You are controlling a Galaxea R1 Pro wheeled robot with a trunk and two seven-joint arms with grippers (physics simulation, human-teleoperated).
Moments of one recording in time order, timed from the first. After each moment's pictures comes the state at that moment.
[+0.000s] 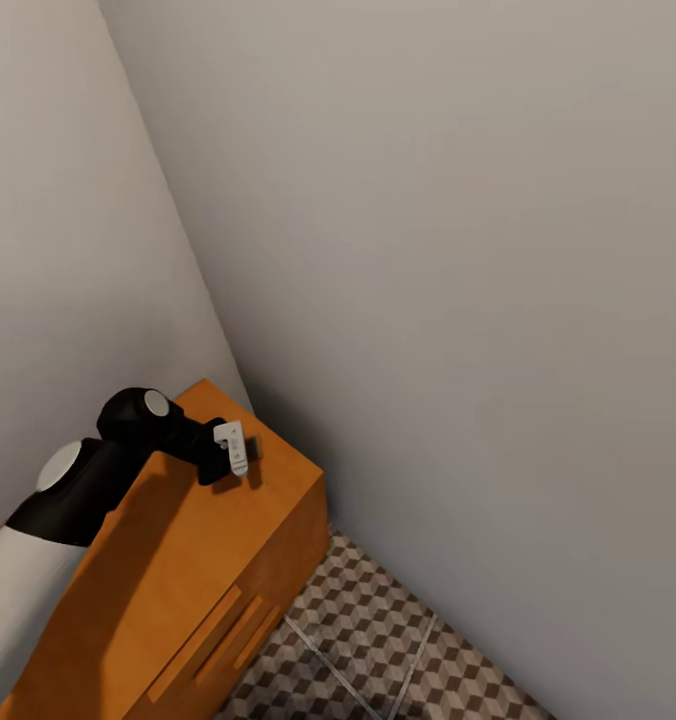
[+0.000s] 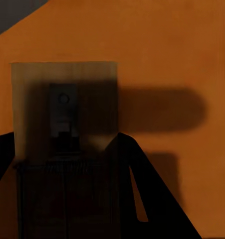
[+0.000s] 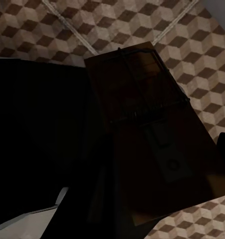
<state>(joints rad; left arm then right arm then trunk) -0.89 0.30 -0.34 -1.39 -0.76 0.58 -1.43 -0.17 0.12 0.14 -0.02 0.06 -0.54 -0.13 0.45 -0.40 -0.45</state>
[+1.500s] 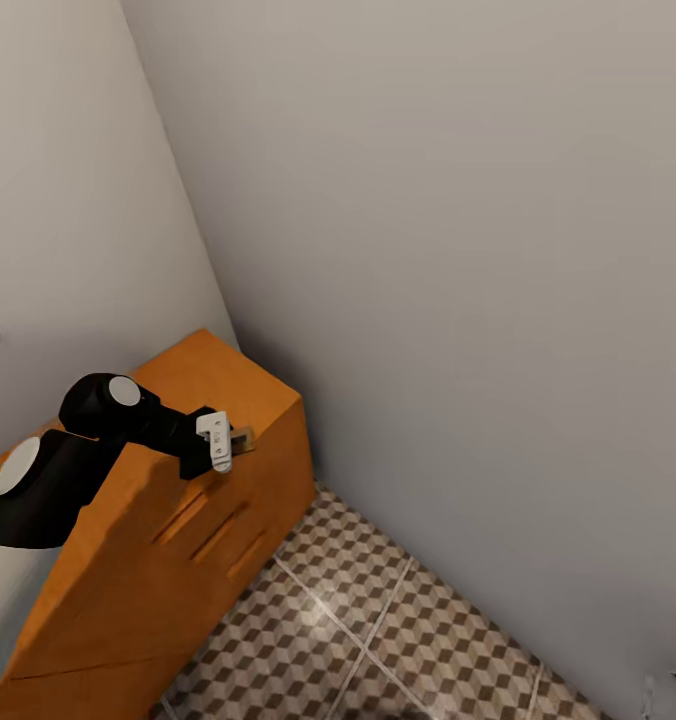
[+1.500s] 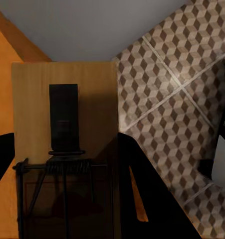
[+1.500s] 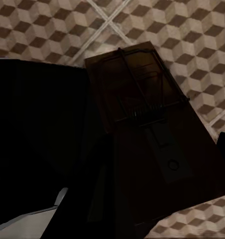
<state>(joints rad) -0.89 0.34 -0.29 -1.54 -0.76 0.58 -1.56 -0.17 0.12 0.14 -0.02 0.07 -0.54 -0.13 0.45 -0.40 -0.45</state>
